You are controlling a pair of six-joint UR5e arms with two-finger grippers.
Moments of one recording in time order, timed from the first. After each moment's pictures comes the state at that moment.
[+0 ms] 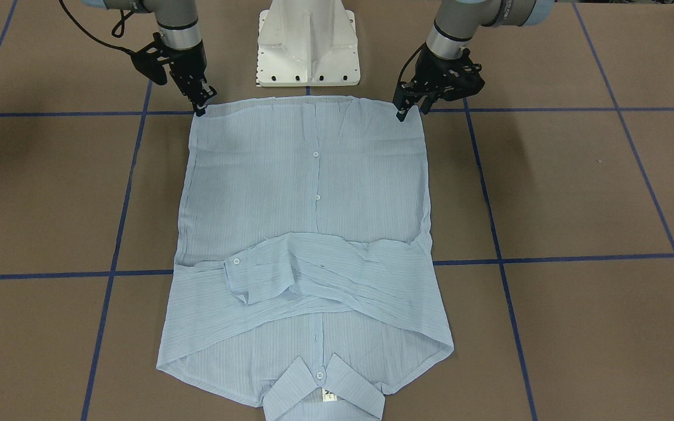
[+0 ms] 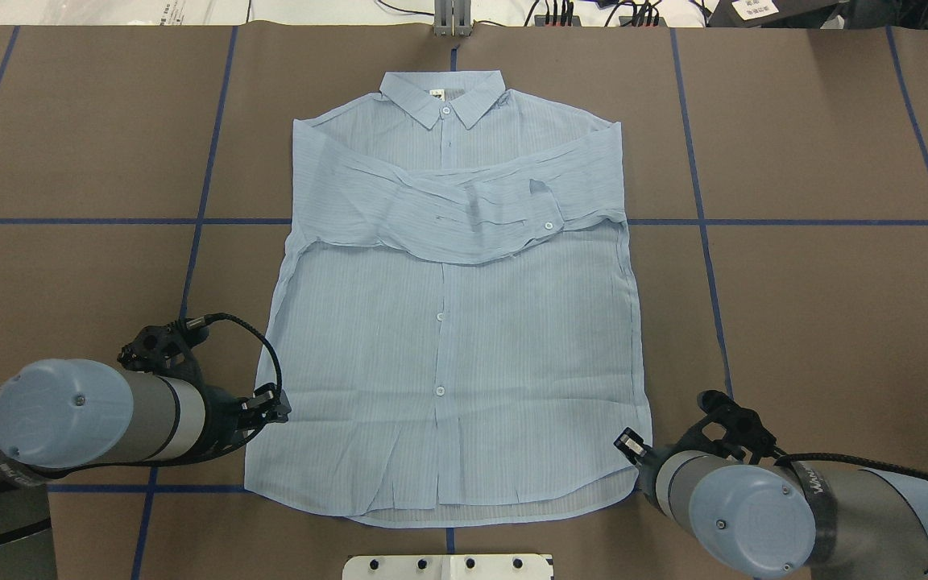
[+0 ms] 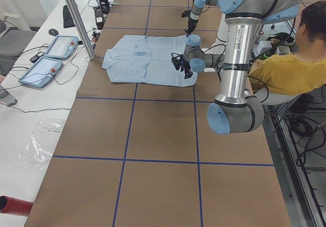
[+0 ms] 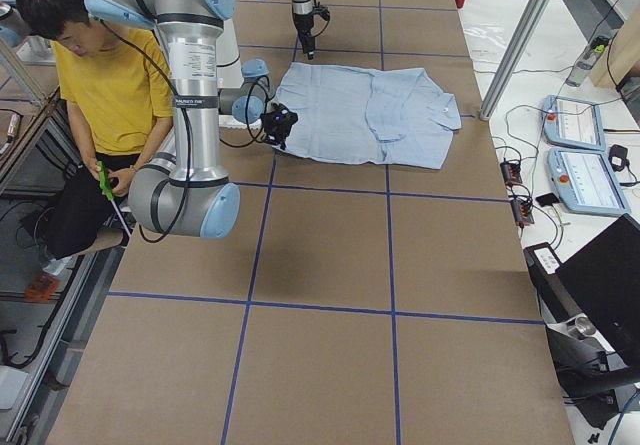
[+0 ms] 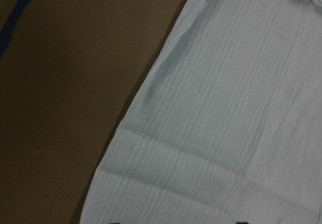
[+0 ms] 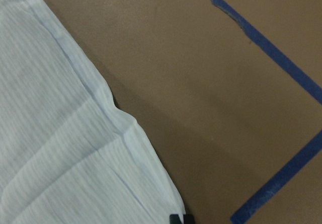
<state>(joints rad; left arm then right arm) -0.33 -1.69 -2.10 -1.86 -1.73 -1.81 0.12 -1.49 2.14 -1.49 1.45 2.24</state>
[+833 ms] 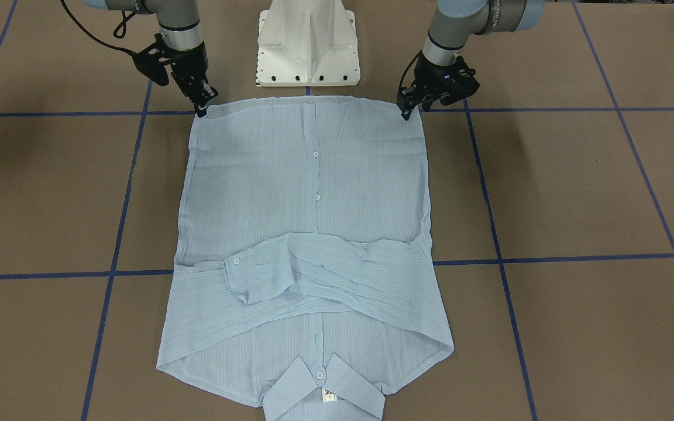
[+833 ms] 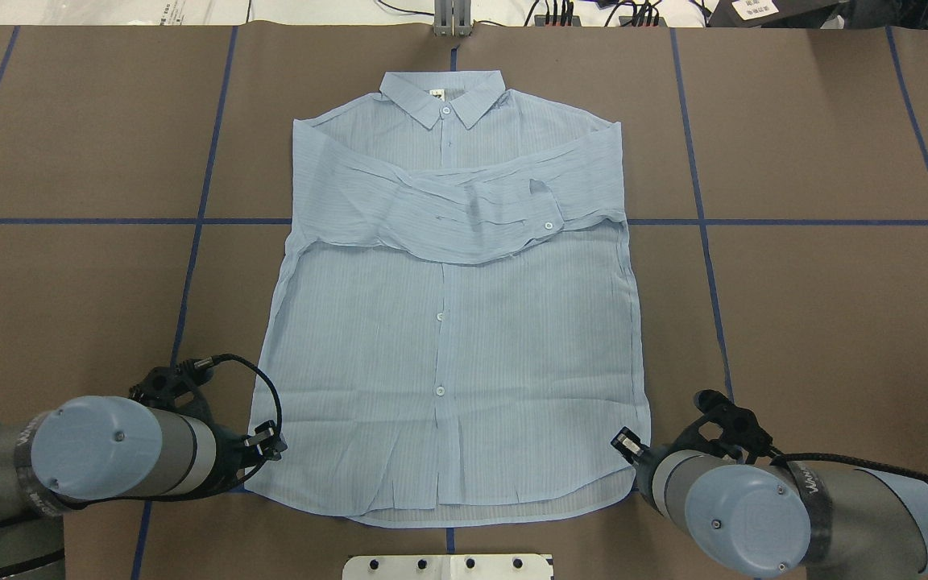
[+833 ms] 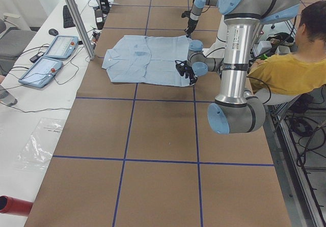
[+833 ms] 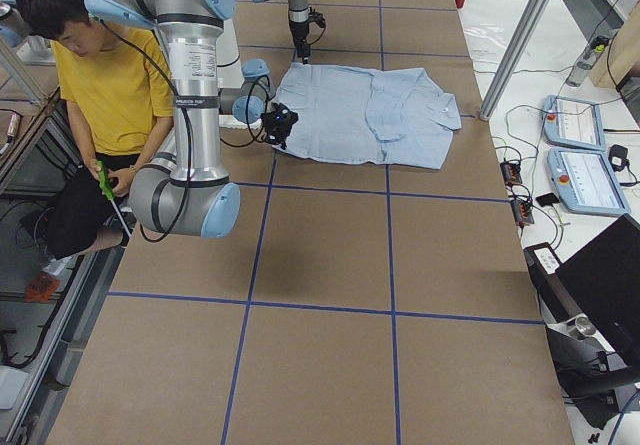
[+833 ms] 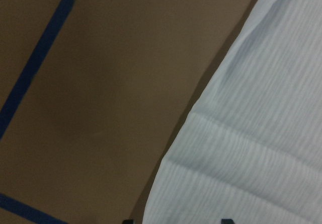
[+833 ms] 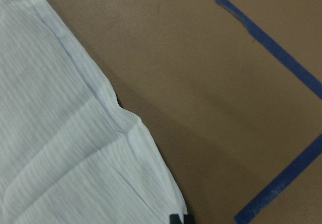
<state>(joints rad) -0.25 -1.68 -2.06 -1.83 -1.73 -1.88 0.12 -1.48 2.14 -1.49 1.45 2.24</state>
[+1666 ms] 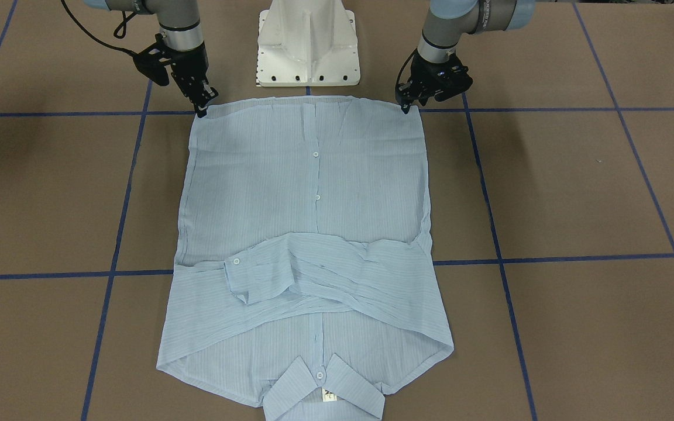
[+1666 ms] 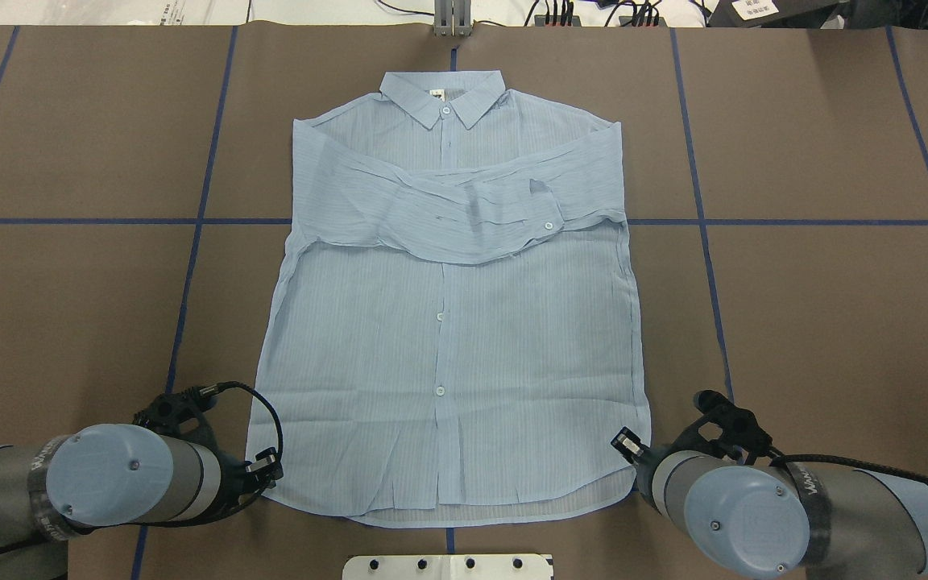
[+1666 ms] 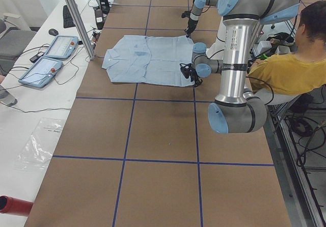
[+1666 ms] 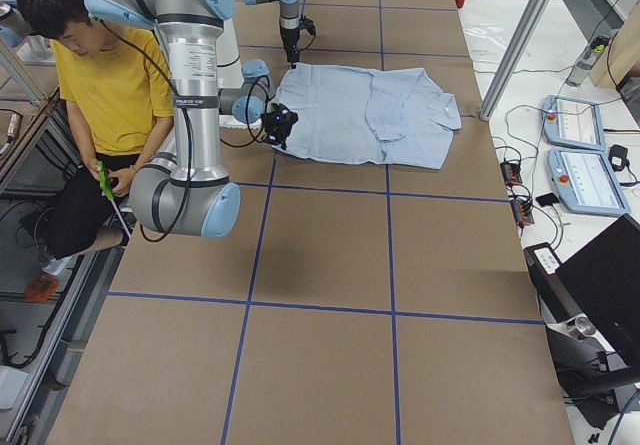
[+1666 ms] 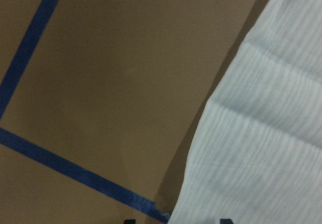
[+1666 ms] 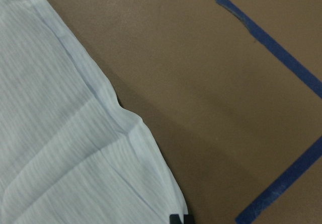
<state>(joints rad) -0.20 -1.67 -2.05 -1.82 -1.72 -1.90 0.12 -1.48 2.13 -1.49 1.44 2.24</state>
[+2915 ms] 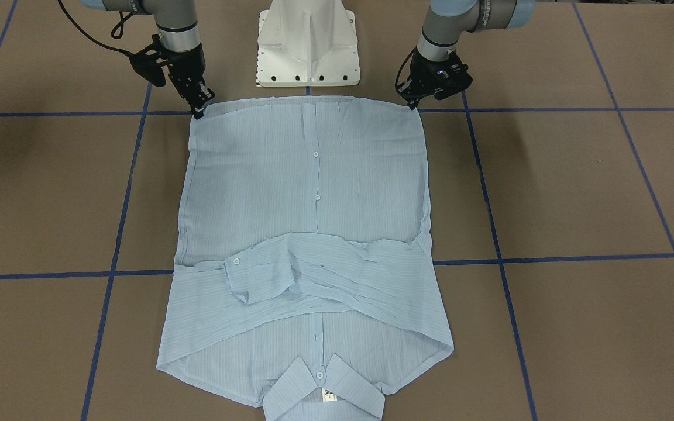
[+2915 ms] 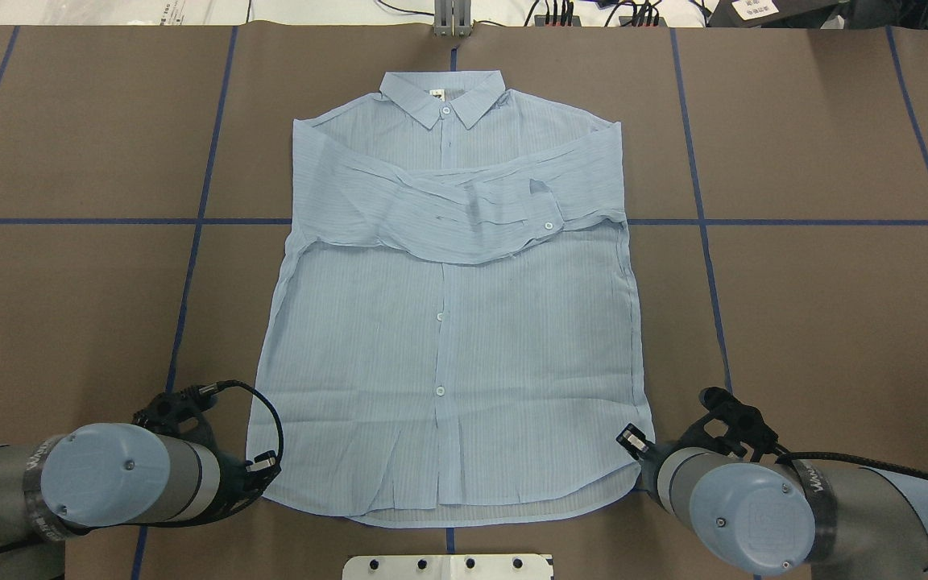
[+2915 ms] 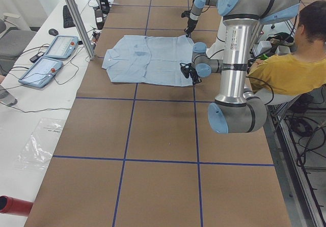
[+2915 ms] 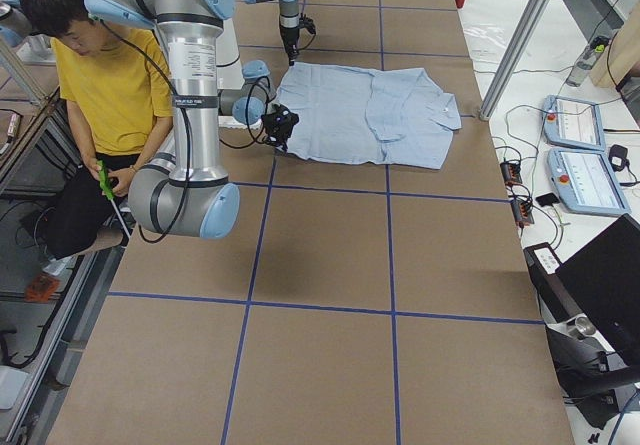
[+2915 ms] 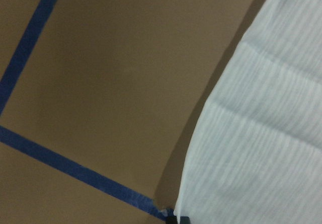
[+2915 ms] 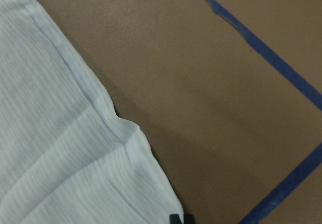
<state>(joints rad) -0.21 -1.67 -2.07 -1.82 -1.73 -1.91 0.13 -1.50 2.14 -1.49 1.44 2.24</state>
